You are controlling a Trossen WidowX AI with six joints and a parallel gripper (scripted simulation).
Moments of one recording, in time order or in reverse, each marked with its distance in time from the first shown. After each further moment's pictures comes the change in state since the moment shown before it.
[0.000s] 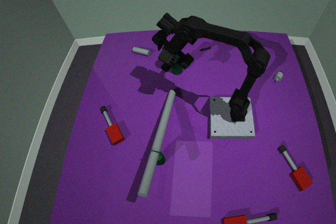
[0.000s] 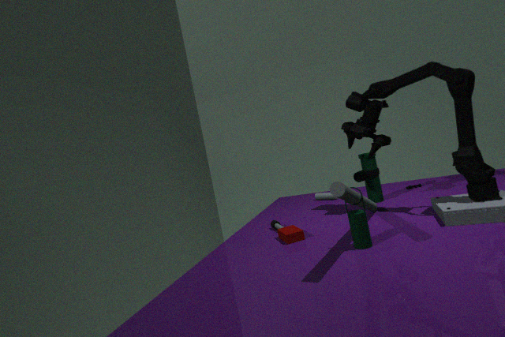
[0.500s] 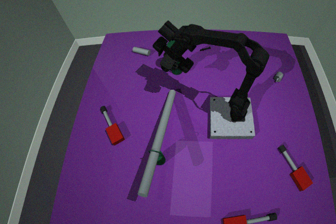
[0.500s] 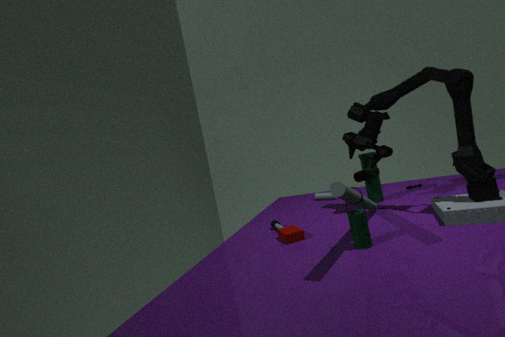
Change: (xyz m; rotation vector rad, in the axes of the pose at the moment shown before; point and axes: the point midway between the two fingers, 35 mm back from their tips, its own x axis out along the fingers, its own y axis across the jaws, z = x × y) arm 0.040 0.015 -0.008 -0.068 0.005 -0.004
